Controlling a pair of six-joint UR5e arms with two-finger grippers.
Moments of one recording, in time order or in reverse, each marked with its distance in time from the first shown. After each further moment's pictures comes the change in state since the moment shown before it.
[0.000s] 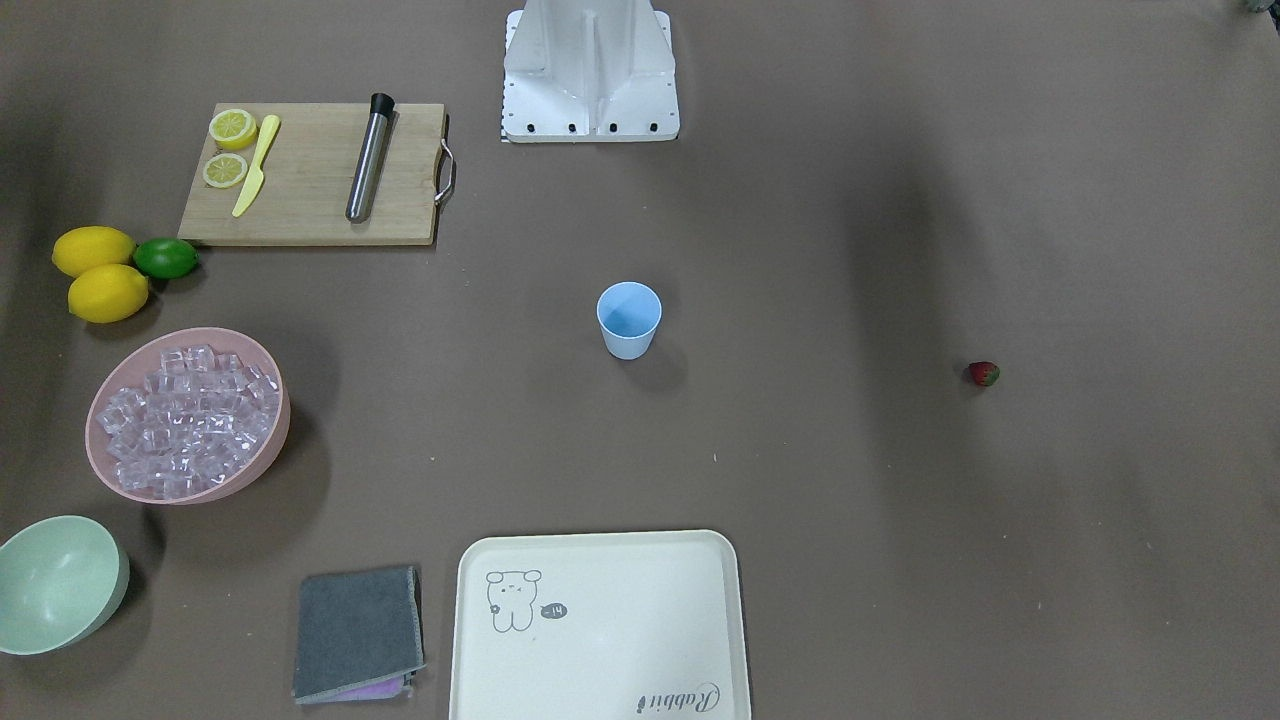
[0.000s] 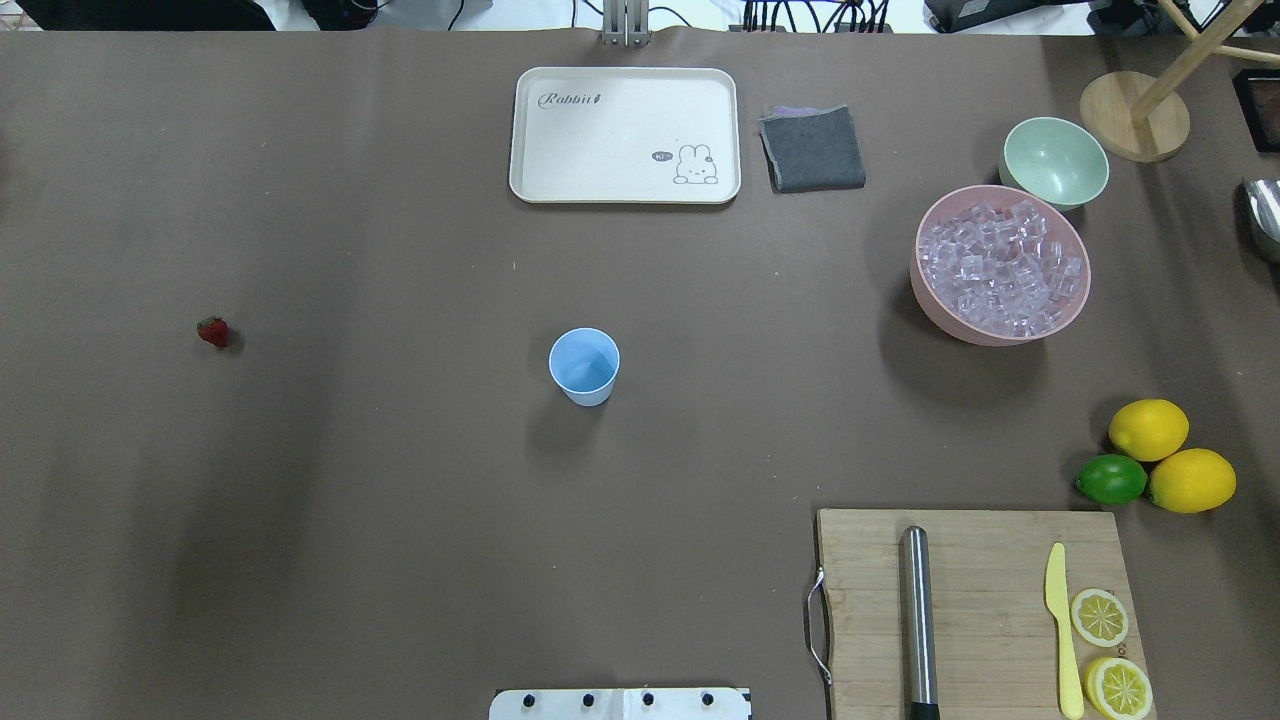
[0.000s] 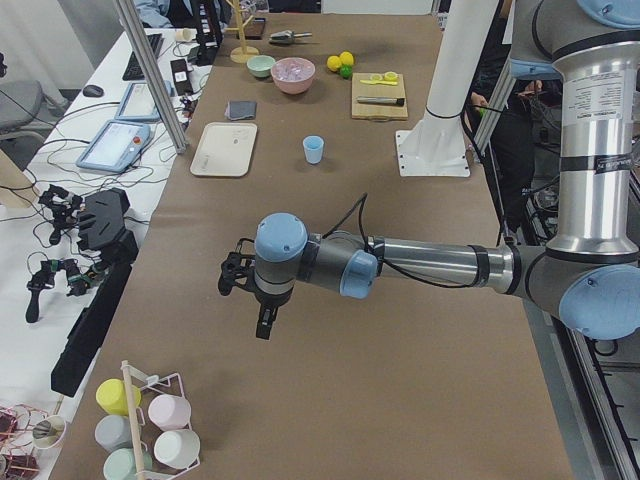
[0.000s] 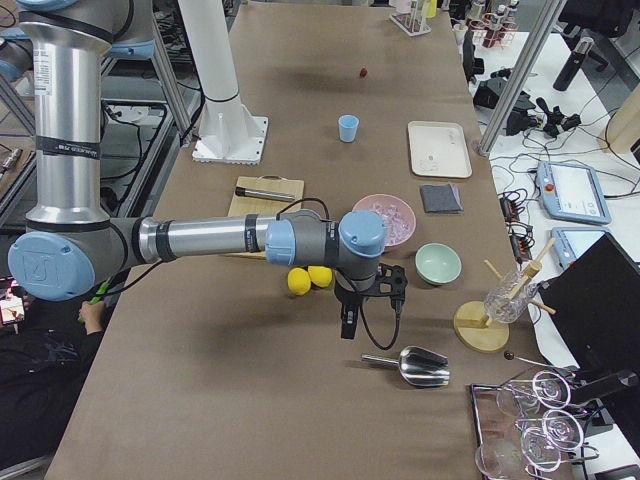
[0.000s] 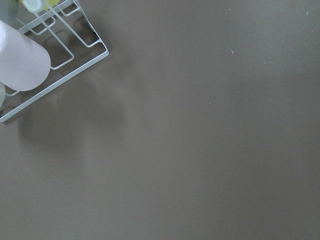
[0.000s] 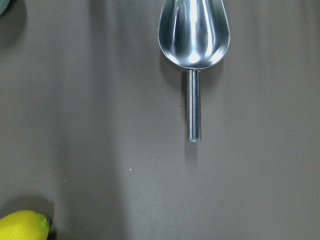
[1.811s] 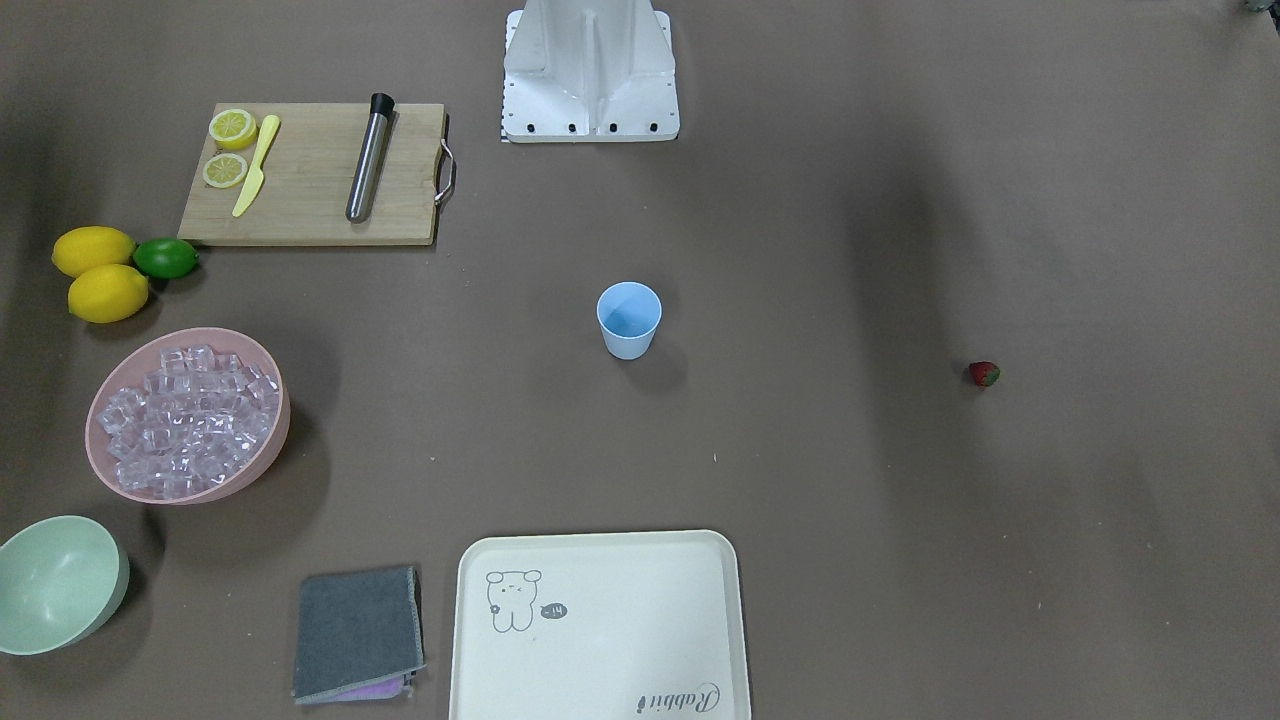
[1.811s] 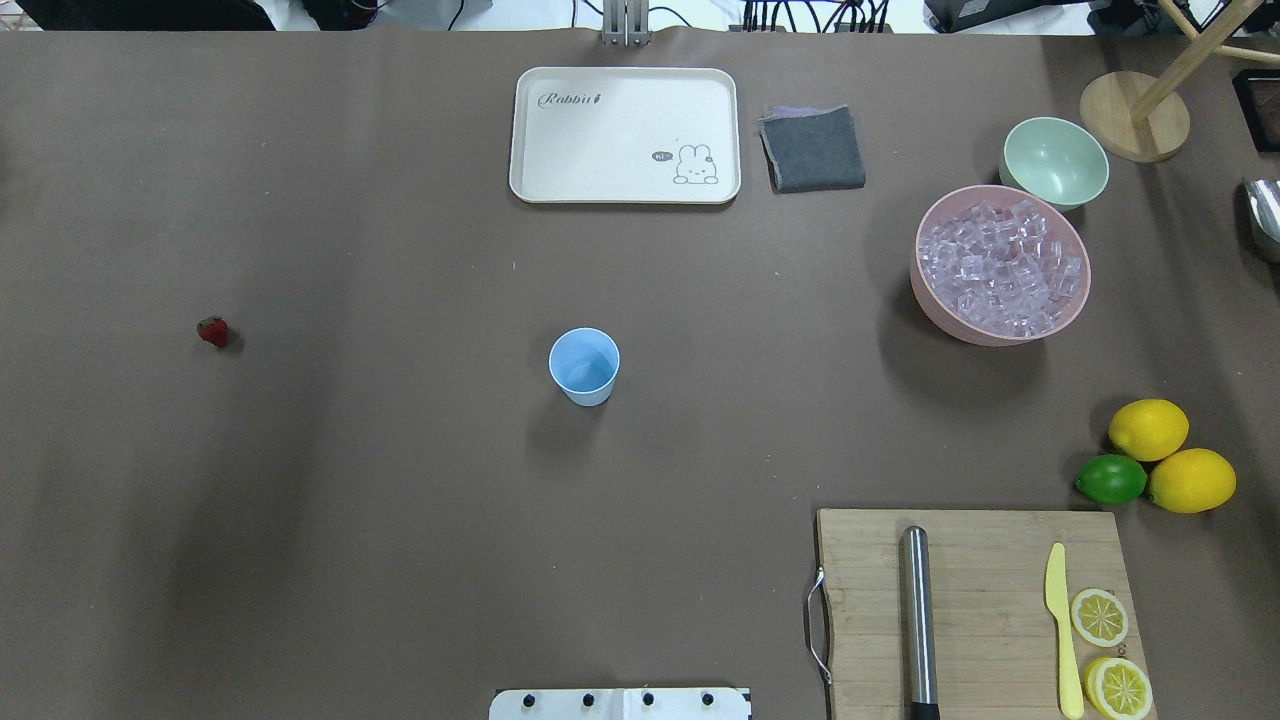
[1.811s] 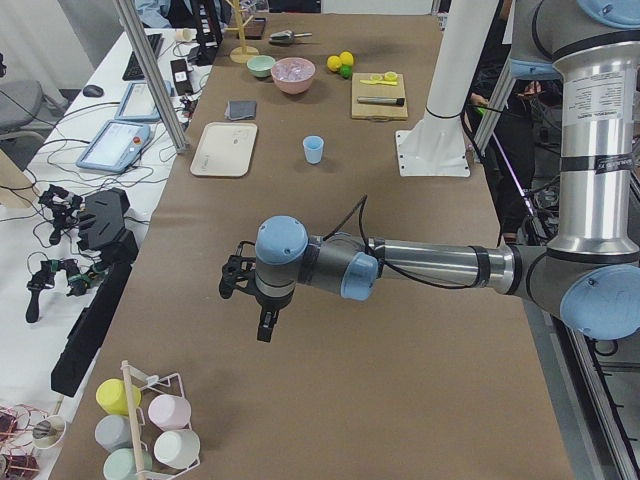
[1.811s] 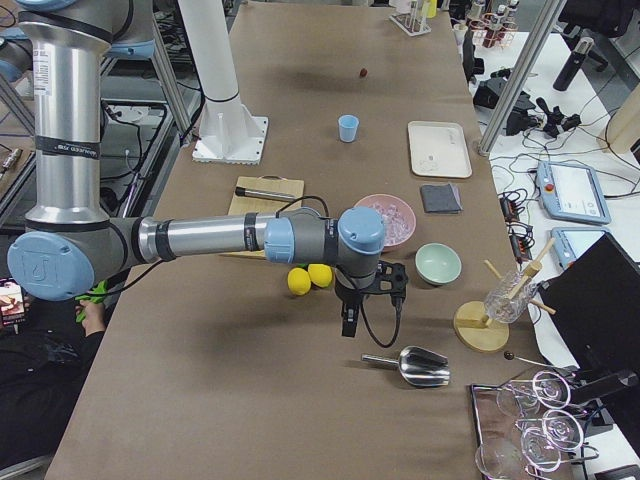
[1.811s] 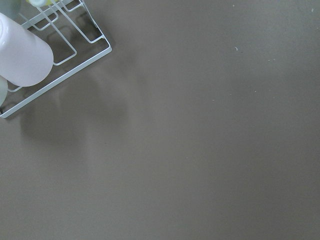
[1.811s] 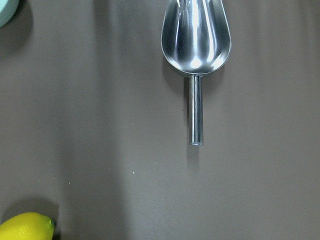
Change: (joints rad) left arm 0.000 0.002 0.007 0.000 0.004 0.000; right arm 0.003 0.008 0.009 0.000 0.001 0.003
